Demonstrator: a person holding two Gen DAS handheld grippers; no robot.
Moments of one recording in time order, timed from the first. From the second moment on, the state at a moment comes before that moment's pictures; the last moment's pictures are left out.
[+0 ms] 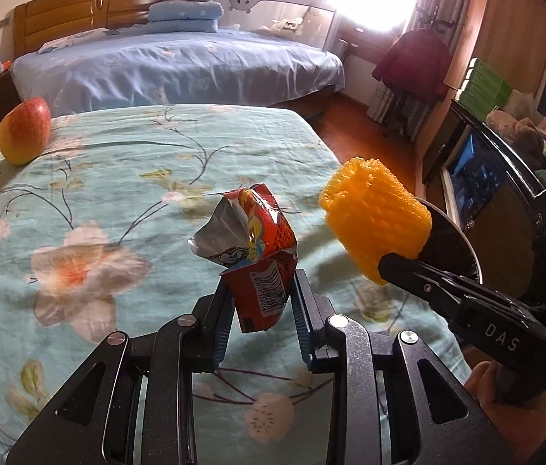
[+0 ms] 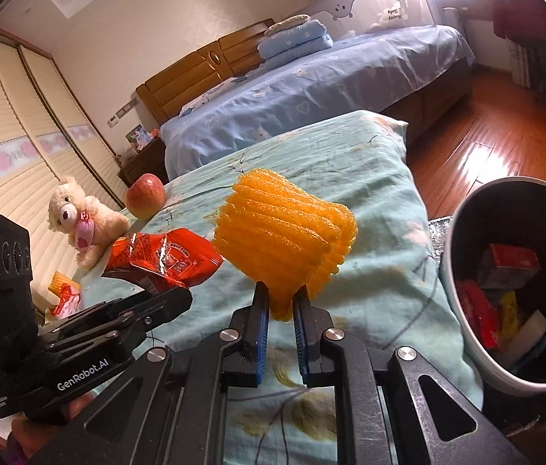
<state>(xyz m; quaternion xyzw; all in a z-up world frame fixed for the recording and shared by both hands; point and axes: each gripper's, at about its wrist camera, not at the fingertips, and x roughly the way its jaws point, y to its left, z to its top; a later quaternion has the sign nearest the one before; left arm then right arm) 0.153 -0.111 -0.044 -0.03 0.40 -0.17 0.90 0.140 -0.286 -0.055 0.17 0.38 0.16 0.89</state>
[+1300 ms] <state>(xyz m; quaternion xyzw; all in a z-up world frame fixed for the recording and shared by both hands) 0.143 -0.173 -0.044 0.00 0.40 -0.24 0.88 0.106 -0.340 -0.057 0.18 0.36 0.09 0.91</state>
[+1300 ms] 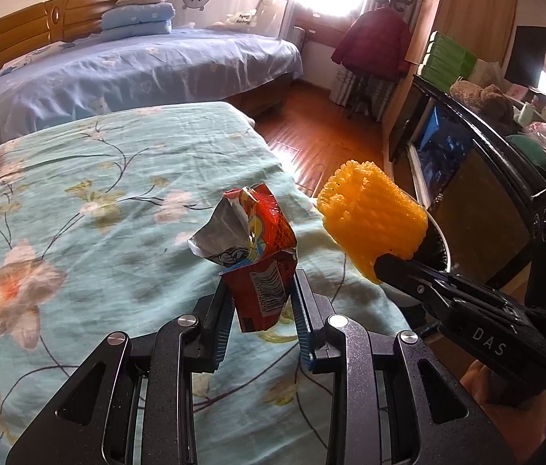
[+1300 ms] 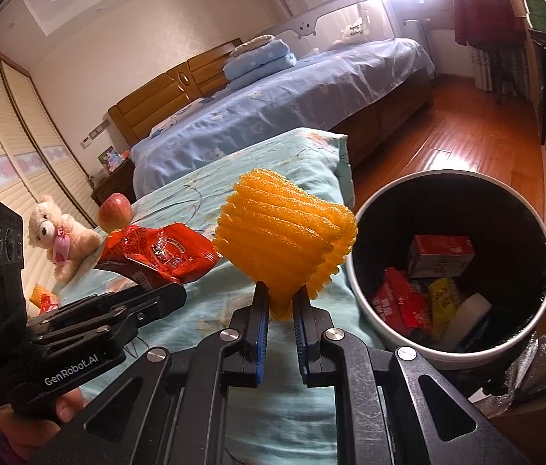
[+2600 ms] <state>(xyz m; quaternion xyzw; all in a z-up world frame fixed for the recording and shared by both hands) 0.143 -0.239 -0.035 0.04 0.39 -0.28 0.87 0.091 -0.396 -0.061 0.18 0.36 0.02 0.91</state>
